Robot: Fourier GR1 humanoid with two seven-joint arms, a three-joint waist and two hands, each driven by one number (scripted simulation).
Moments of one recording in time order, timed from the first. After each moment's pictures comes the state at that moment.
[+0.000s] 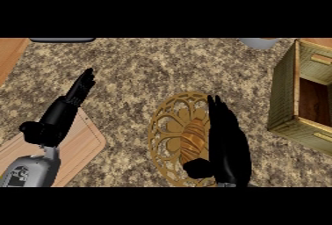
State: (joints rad) left arm -0.18 0.28 -0.07 -1.58 0.02 -0.09 0.02; right arm -0.17 0.00 0.55 -1.87 1.03 0.08 1.02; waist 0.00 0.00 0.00
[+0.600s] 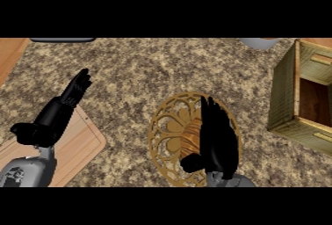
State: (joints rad) left arm -0.17 0.26 -0.01 -1.58 0.01 -0.14 0.01; right arm -0.22 0.00 0.56 -1.72 1.03 0.04 1.03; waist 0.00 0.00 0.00
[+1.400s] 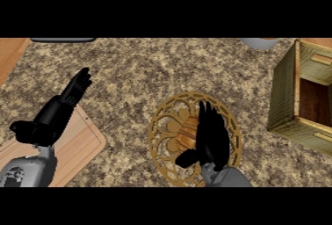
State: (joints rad) left arm -0.18 0.23 0.02 -1.59 -0.02 -0.18 0.04; right arm -0.24 0.00 0.56 -1.53 1.00 -0.05 1.02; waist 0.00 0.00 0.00
